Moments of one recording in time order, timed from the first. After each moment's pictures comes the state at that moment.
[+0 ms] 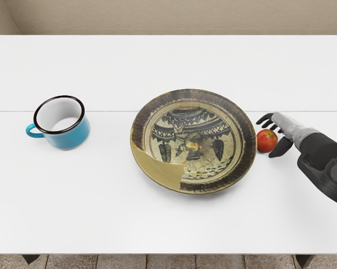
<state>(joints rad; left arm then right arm) -0.07 0.00 -0.10 -0.21 0.08 -0.17 0.42 0.88 -0.80 0.16 1.64 -1.13 -0.37 -0.61</state>
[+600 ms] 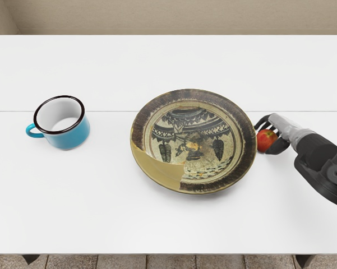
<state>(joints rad) -0.07 0.00 -0.10 -0.21 0.08 -0.17 0.42 0.87 -0.78 0.15 1.64 -1.14 -0.37 -0.61</state>
